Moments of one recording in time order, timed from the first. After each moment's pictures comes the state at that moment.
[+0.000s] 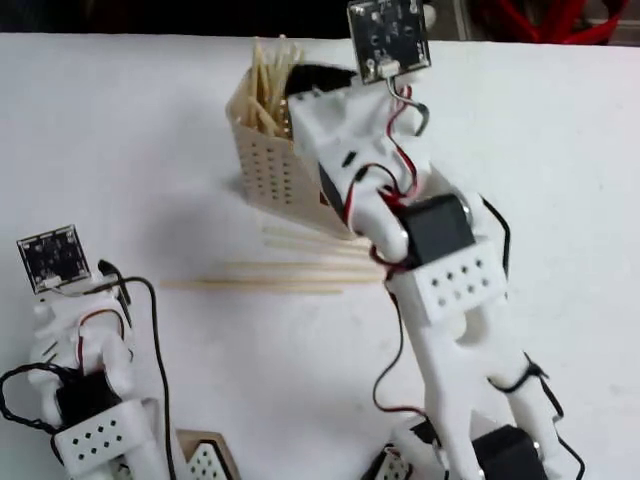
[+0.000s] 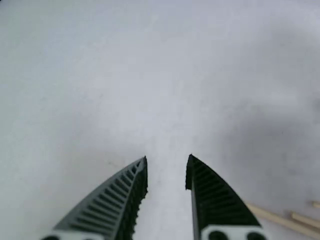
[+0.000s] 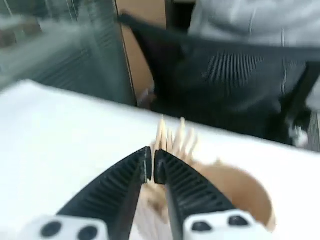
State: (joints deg) left arm -32.1 -85.8 85.4 46.1 -6.7; right arm -26.8 -23.5 -0.9 52.8 -2.2
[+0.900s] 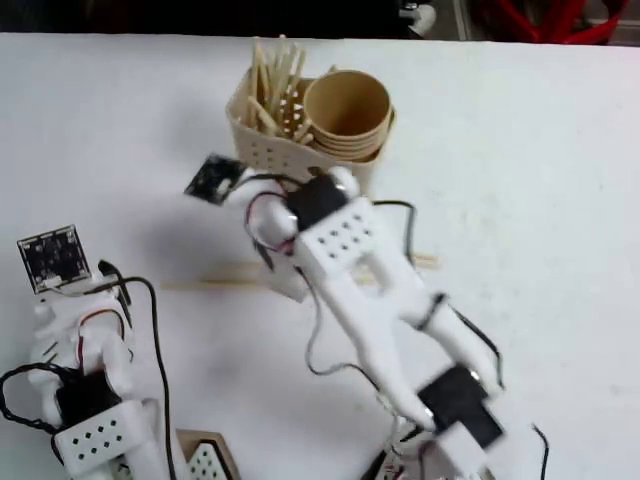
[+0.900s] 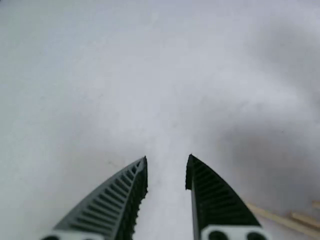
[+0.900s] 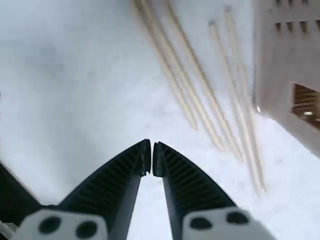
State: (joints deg) left arm -32.1 -85.8 85.5 46.1 -6.7; right arm -40.1 1.6 -1.1 93.7 28.1
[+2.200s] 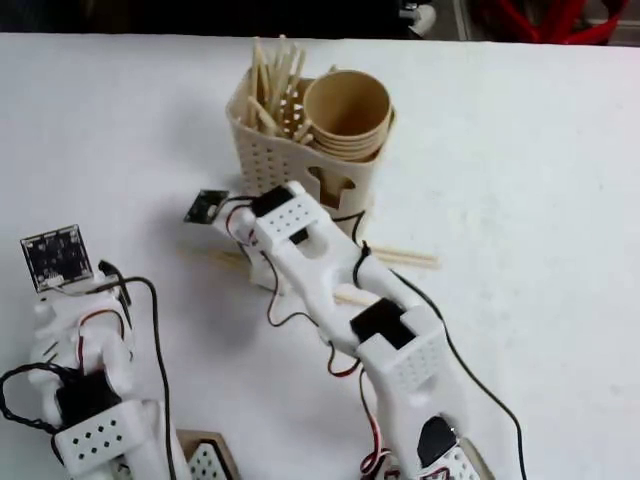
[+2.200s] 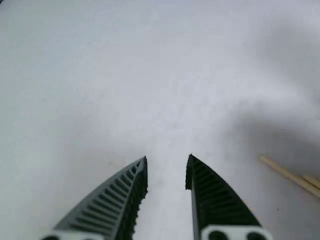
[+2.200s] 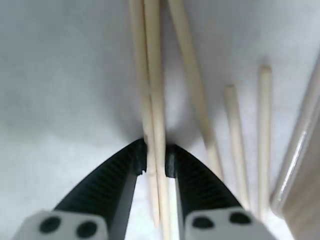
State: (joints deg) left arm -32.1 -85.8 85.5 46.1 -8.0; right arm -40.7 30.9 -3.6 73.3 33.9
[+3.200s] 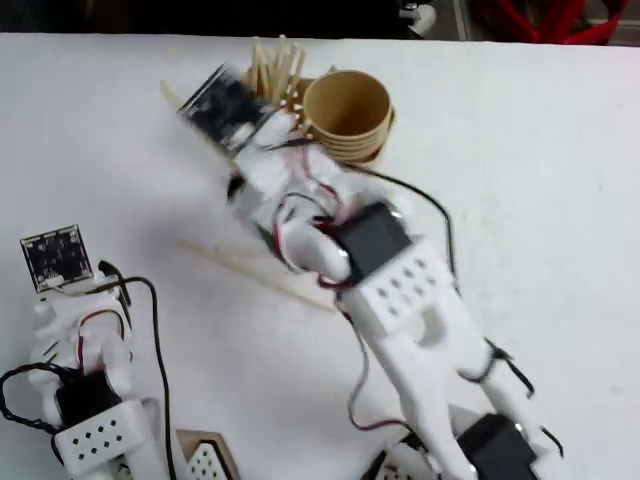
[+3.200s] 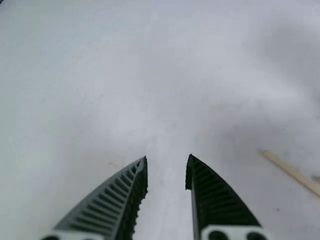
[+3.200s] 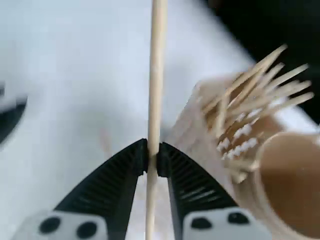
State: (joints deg) left arm -32.1 -85.8 85.5 46.1 -8.0; right arm -39.8 -19.6 -2.8 63.6 14.9
